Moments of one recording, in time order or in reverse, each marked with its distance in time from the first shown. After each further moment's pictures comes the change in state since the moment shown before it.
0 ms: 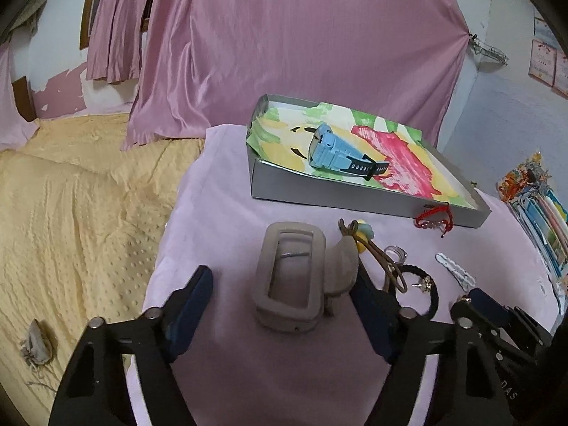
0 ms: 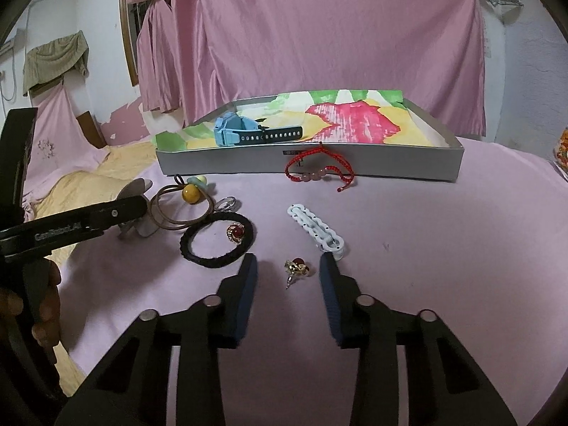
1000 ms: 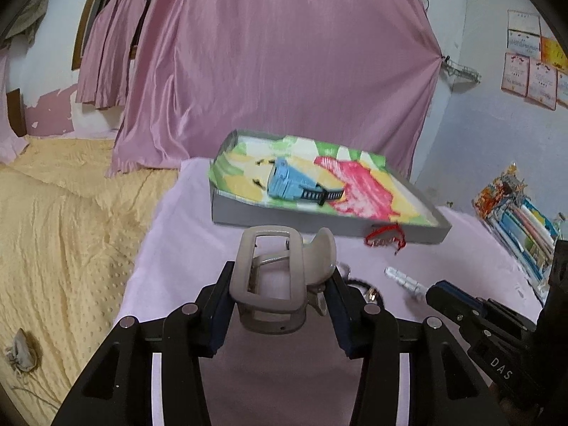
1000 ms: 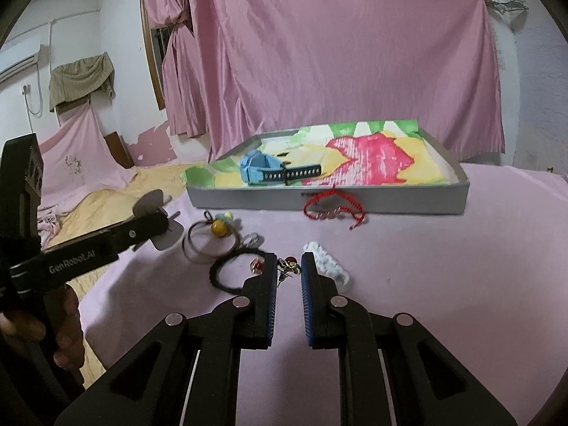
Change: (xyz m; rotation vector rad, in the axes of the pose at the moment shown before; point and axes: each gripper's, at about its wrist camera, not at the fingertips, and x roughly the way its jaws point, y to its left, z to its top) left arm -0.037 -0.024 -0.004 0.010 -0.164 -0.086; right arm -0.025 -0.013 0.013 -0.005 -0.117 0.126
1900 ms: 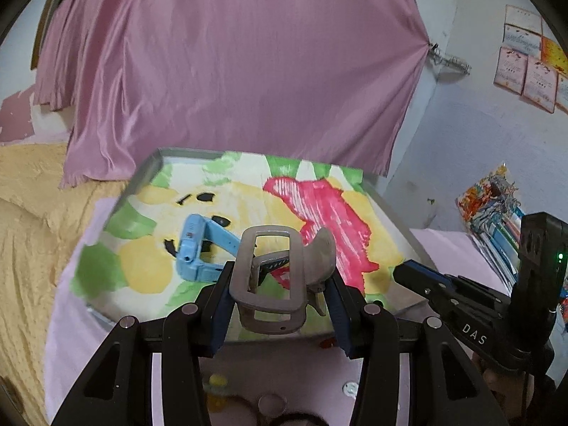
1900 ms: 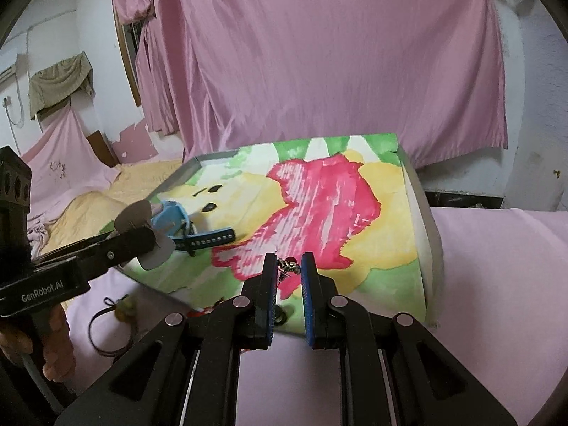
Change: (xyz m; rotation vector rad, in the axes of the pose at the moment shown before) left arm 0.110 -0.053 0.075 0.026 0.104 -0.113; right arm 0.094 -0.085 0.093 0.026 0.107 -0.019
